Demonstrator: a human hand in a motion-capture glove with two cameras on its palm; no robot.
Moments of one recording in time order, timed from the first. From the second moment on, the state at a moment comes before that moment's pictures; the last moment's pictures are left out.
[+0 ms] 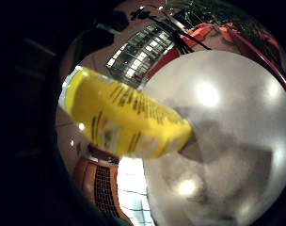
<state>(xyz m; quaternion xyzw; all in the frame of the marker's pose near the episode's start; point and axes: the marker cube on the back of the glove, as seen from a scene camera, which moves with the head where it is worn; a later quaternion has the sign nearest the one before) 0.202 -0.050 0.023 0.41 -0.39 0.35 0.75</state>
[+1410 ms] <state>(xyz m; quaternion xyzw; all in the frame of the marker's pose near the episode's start) 0.043 -0.217 -0.074 -0.08 0.09 0.06 0.99</state>
